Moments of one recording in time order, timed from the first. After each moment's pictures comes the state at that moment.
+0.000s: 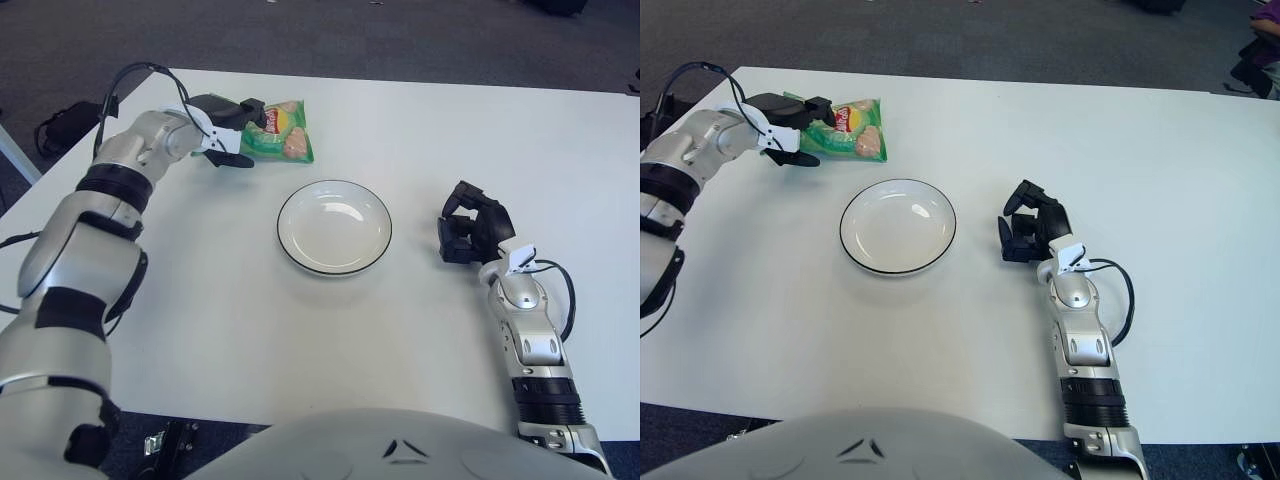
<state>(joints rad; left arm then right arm) -0.99 0.72 -0.50 0.80 0.67 -0.50 -0.32 0.01 -0.16 -0.04 -0.08 -0.01 -0.01 0.01</state>
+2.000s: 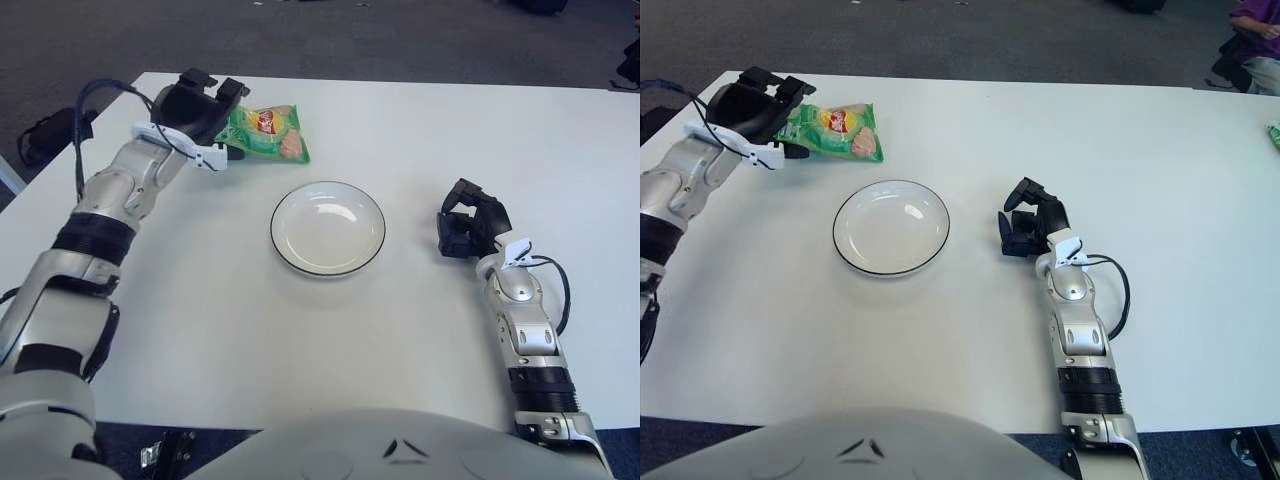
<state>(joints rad) -0.76 0.72 -0.36 0.60 0.97 -0.29 0.18 -0.03 -0.16 -0.03 -0.02 -0.01 -0.01 -0.01</state>
